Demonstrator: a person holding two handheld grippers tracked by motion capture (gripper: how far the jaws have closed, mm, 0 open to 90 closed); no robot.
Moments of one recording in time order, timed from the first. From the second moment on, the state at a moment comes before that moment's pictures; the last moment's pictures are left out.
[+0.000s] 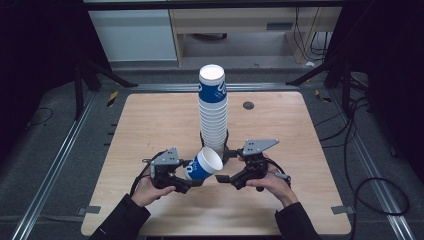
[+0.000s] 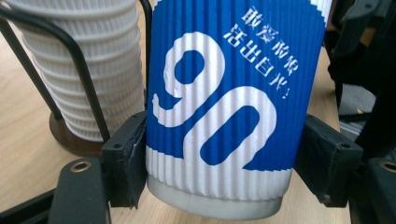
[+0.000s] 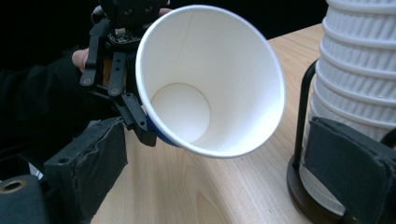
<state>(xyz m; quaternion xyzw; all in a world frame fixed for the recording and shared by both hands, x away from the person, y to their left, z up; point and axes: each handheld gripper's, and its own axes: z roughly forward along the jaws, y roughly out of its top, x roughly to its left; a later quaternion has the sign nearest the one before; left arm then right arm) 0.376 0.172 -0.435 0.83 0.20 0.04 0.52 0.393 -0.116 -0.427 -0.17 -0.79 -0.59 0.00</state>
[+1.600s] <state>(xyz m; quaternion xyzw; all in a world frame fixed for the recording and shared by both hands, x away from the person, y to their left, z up) 0.364 0.153 -0.442 0.84 0.18 0.06 0.50 0.389 -0.112 -0.423 -0.17 -0.78 -0.60 0.01</state>
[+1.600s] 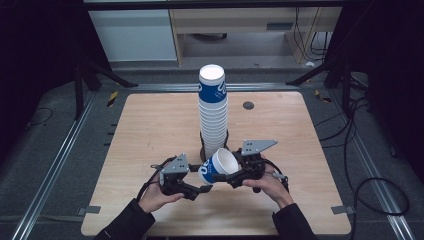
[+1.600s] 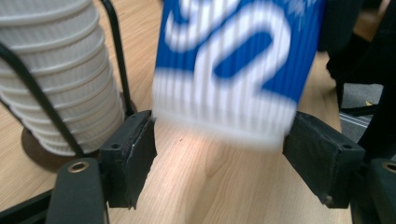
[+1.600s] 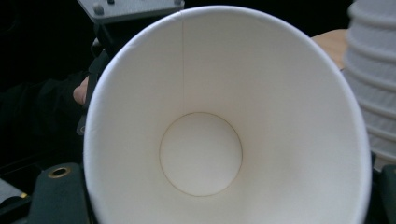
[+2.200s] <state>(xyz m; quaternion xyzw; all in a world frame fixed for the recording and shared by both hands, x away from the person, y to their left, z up) 0.388 0.194 -0.442 0.81 0.28 0.09 0.50 0.397 -0.157 -0.413 -0.25 -0.77 -0.58 -0.08</state>
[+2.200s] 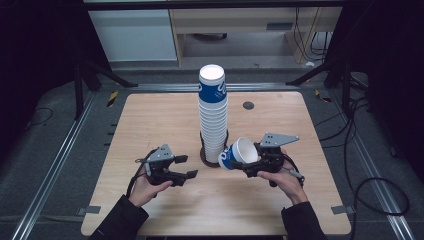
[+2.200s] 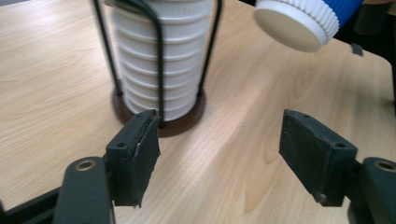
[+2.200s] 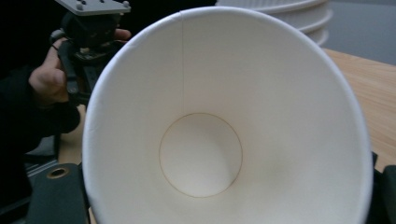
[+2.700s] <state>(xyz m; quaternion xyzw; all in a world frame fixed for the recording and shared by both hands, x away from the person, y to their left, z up) 0.399 0.216 -0.439 0.79 0.35 0.12 0.48 0.403 -0.184 -0.405 -0.31 -0.76 -0.55 -0.14</state>
